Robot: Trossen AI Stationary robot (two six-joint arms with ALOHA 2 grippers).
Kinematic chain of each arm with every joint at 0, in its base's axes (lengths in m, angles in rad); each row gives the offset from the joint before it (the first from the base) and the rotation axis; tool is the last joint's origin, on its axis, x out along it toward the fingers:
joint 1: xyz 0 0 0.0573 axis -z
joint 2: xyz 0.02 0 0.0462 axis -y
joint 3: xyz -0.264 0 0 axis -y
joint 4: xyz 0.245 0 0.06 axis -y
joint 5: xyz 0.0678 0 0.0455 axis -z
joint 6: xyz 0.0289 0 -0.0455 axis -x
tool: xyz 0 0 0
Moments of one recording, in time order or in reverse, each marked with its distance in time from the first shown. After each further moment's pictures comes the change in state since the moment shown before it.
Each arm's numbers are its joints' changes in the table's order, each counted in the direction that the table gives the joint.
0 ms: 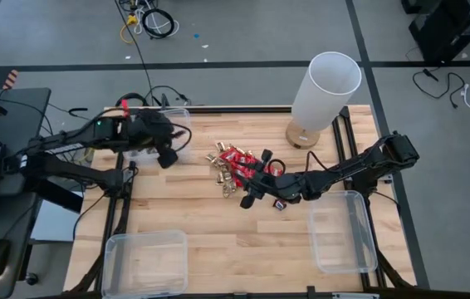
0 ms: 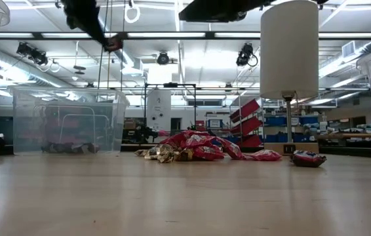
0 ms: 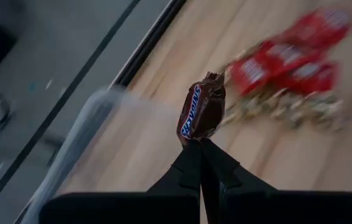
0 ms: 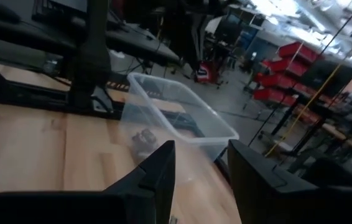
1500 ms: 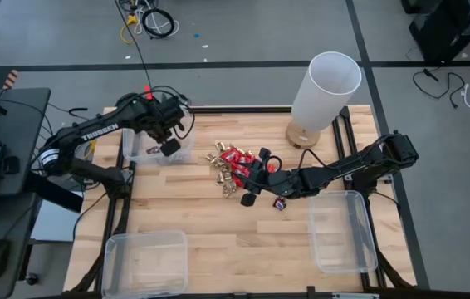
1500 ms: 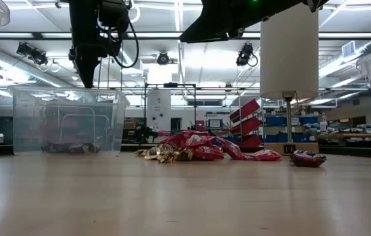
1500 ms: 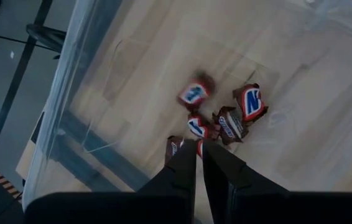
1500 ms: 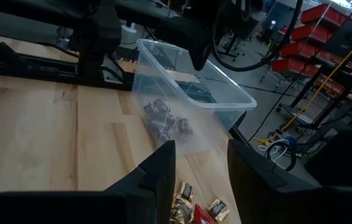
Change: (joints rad) left arm -0.339 -0.271 -0.002 -0.161 0.126 -0.136; right arm 0.036 0.001 0.000 -0.159 -0.066 -0.141
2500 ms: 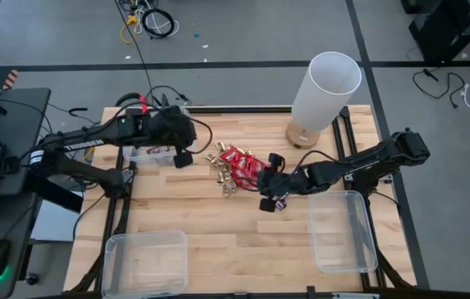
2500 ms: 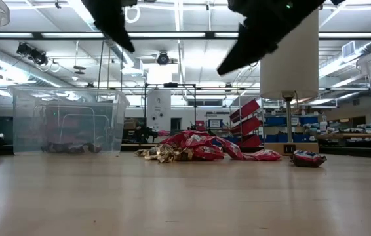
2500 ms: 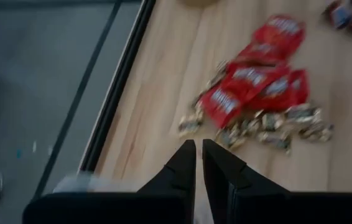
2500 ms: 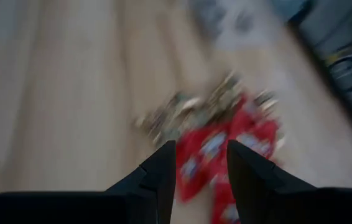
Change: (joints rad) left arm 0.323 0.124 0.000 0.449 0.029 -0.202; right arm 0.001 0.126 0.003 -0.623 -0.243 -0.310
